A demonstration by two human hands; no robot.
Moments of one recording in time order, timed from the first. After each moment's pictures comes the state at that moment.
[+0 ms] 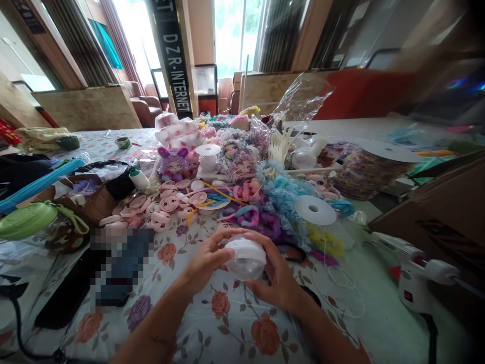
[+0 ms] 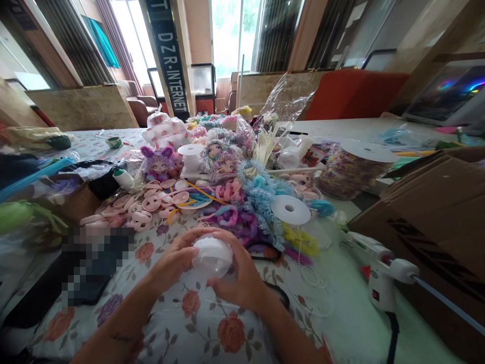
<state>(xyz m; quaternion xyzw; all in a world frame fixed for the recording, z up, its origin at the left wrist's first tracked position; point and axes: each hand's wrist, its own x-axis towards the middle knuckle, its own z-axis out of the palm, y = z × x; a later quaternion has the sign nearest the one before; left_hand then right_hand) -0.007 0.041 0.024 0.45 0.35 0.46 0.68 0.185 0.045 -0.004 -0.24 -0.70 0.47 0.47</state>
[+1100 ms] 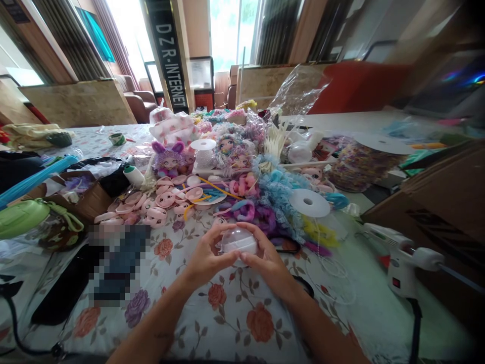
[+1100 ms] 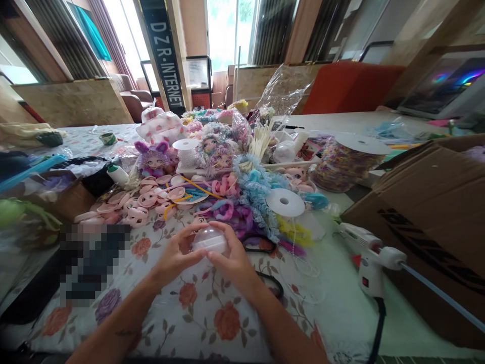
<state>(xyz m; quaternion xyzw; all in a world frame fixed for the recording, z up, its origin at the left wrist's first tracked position) 0.002 0.040 0.013 0.54 0.42 0.46 0.56 0.175 0.045 0.002 -0.34 -0.51 0.65 0.45</state>
